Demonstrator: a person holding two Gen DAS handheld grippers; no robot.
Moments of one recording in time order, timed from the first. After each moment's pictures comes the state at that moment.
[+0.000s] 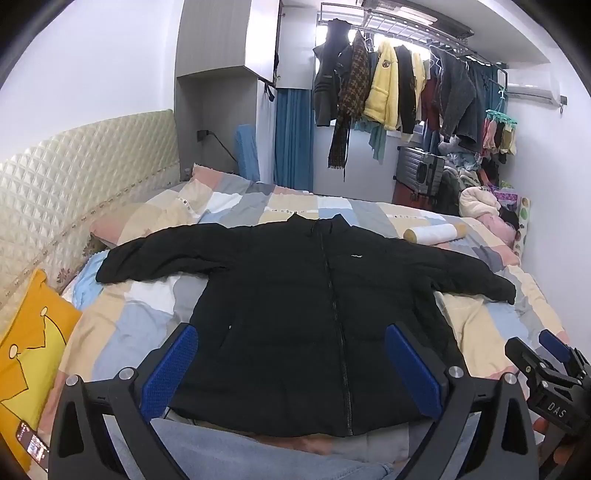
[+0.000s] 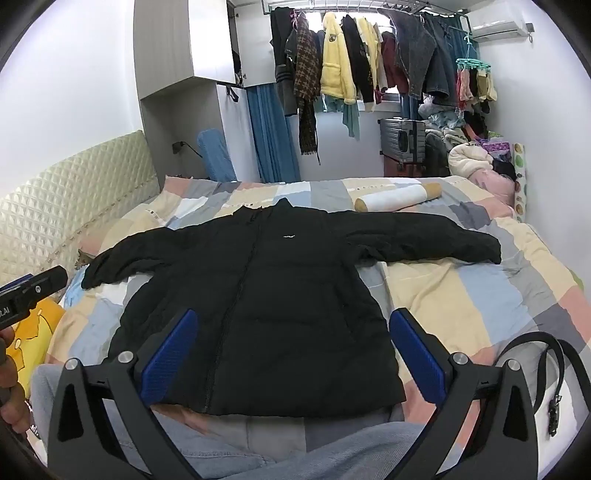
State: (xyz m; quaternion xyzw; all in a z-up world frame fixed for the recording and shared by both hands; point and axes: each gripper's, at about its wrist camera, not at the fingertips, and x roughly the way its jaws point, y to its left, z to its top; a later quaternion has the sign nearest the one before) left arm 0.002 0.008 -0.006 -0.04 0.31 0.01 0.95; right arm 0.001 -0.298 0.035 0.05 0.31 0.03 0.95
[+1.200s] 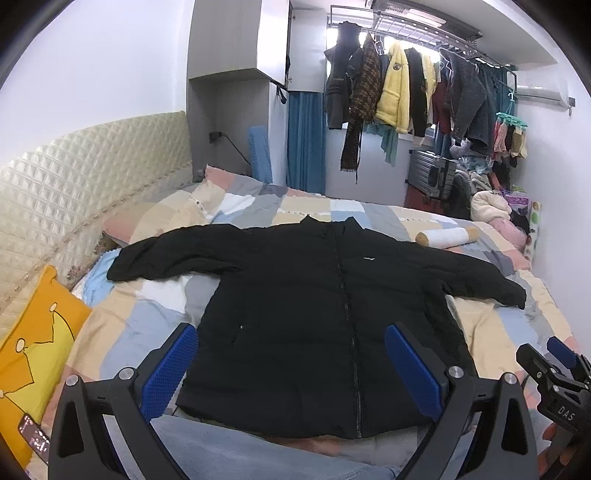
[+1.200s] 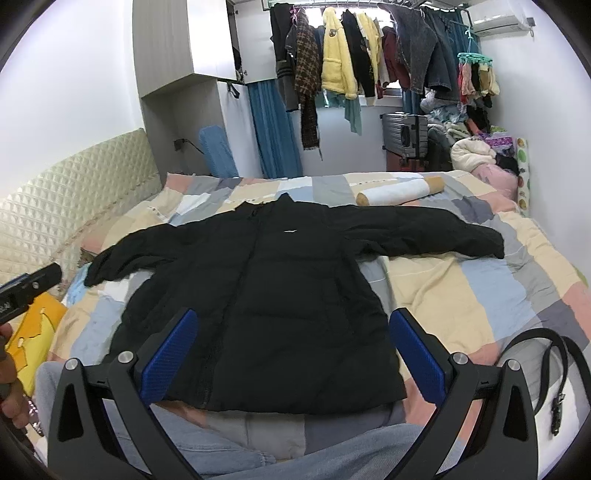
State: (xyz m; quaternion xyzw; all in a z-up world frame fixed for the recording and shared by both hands) left arm 0.002 0.008 -0.019 -0.03 0.30 0.04 0.95; right arm 0.004 -0.304 0.030 0.05 0.32 0.05 0.95
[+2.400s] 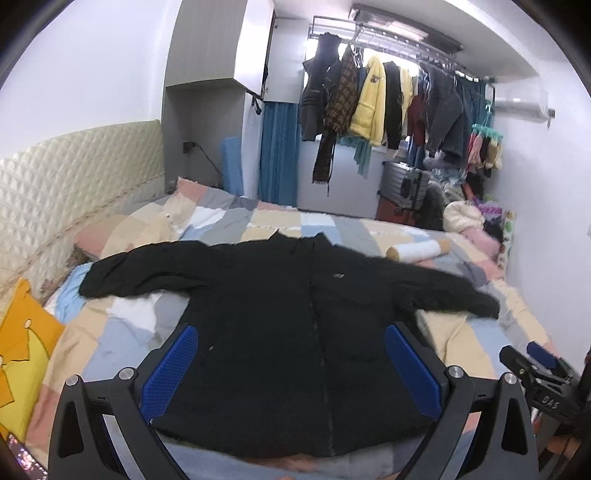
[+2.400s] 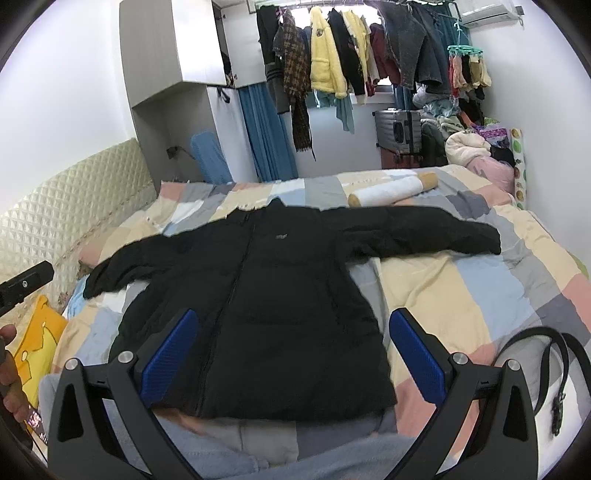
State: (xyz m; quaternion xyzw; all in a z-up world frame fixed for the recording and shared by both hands) left arm 0.019 0.006 0.030 -0.06 0.28 -0.03 0.96; right arm 0.014 -0.333 0.036 0.08 0.31 0.03 0.95
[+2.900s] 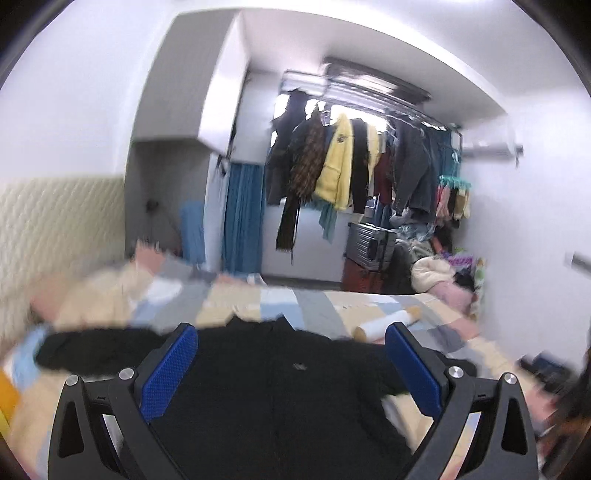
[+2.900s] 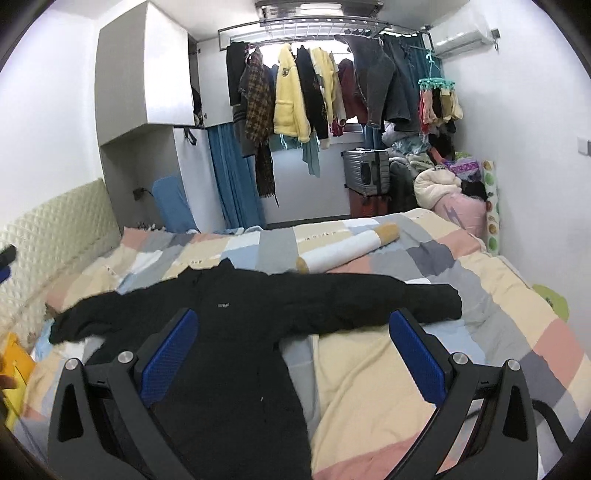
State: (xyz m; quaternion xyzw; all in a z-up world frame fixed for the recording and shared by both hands) left arm 0.123 -0.035 0.090 -0.04 0.15 -0.08 0.99; right arm 0.082 -0.433 0.092 0.07 0.25 -0.02 0.97
